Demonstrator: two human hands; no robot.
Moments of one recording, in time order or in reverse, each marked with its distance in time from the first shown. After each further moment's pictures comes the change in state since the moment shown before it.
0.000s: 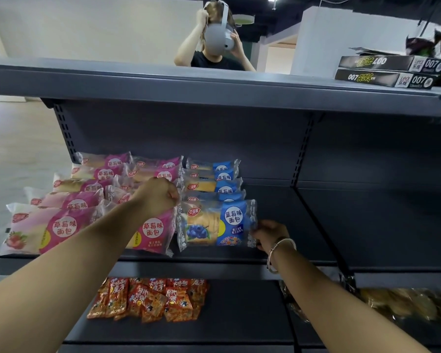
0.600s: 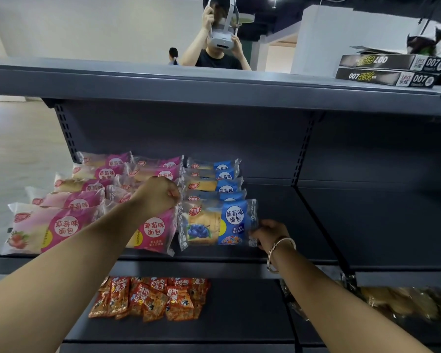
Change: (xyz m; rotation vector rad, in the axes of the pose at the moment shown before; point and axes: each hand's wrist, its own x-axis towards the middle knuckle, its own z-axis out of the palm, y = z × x) left_hand -0.002 0.001 -0.002 -0.032 0.004 0.002; right_hand -0.001 0.000 -0.001 -0.010 -0.025 0.002
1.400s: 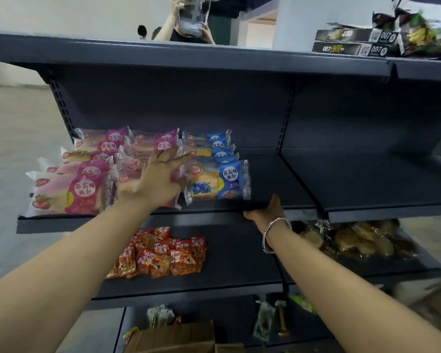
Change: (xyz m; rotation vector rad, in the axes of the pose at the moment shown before) left_hand -0.089 0.017 0.000 -0.065 0.103 0.117; right_hand -0.082 0.037 0.010 -0.017 0.177 0.000
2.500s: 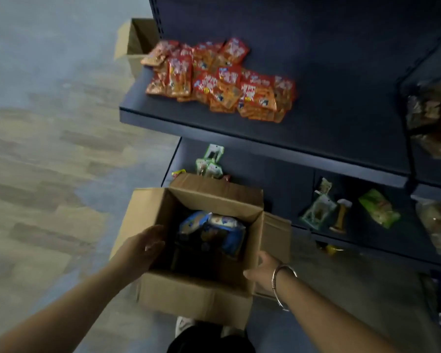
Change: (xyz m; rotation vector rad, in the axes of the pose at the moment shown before) left_hand -0.411 -0.209 0.300 -0.301 -0.427 -0.954; right_hand -0.082 0.441 0.170 -0.708 -0.884 0.483
